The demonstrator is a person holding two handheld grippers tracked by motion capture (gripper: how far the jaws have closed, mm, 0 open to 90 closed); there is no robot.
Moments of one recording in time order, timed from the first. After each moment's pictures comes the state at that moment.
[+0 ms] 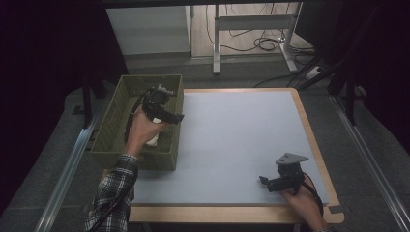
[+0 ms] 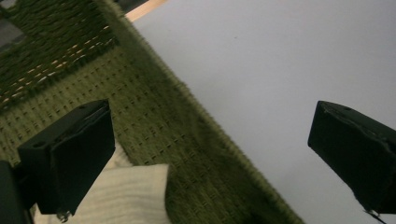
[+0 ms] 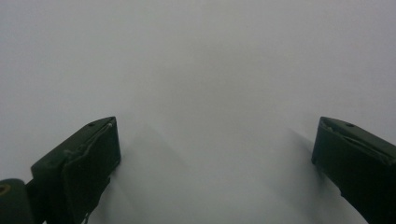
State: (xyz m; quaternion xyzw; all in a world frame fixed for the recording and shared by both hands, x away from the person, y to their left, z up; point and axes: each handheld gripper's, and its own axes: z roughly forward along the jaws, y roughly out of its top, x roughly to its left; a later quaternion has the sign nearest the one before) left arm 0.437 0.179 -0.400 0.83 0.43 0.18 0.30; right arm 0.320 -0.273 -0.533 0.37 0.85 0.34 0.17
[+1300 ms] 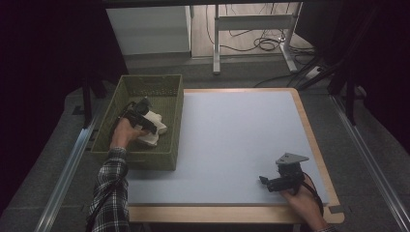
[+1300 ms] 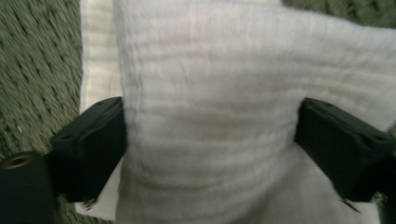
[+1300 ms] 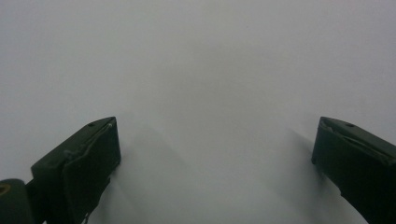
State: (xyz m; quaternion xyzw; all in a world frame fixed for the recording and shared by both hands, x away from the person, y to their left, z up) left arm 0.491 0.259 -0.504 0.82 0.56 0.07 0.10; right arm 0.320 -0.273 -0.533 0.37 0.85 0.34 0.17
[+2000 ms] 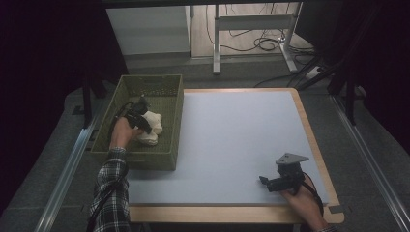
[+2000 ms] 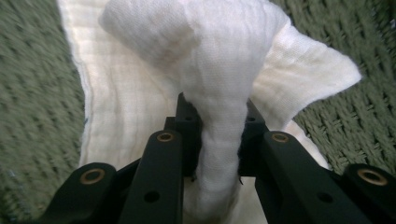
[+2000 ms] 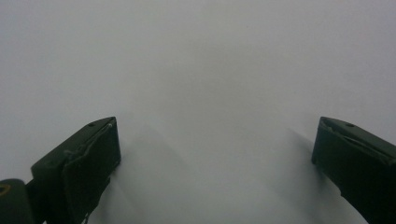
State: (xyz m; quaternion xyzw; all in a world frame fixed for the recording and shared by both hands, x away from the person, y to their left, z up) left arm 0.484 0.266 -0.489 0.82 0.56 0.03 0.14; right arm 0.320 -0.273 -0.533 0.37 0.85 0.34 0.17
